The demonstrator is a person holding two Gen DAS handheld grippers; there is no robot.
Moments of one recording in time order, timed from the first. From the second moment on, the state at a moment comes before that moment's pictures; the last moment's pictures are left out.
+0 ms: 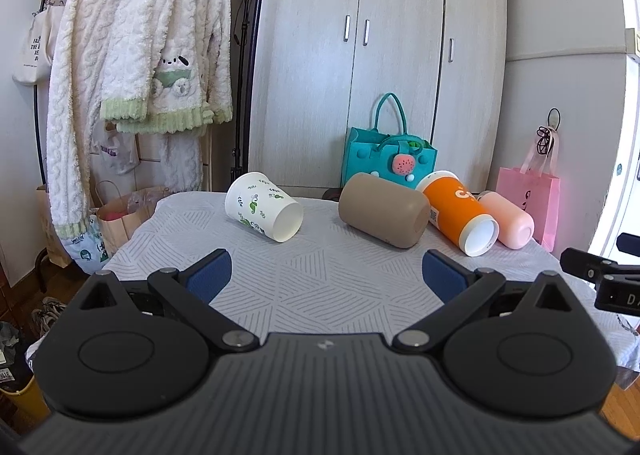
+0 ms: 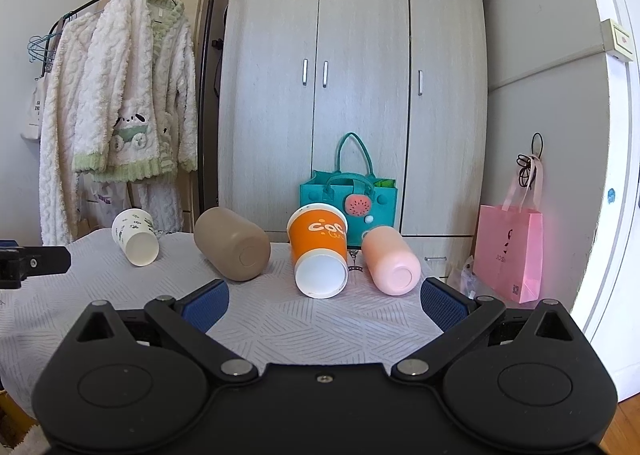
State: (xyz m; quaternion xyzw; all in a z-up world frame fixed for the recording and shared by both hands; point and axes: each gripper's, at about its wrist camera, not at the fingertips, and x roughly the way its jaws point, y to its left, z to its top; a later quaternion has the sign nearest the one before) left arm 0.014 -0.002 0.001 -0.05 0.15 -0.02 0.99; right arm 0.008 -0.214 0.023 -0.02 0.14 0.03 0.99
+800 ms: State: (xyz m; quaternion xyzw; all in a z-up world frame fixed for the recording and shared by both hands) left arm 0.014 0.002 0.004 -0.06 0.17 -0.02 0.98; right arm 0.008 -0.211 0.022 -0.03 0.15 0.03 0.99
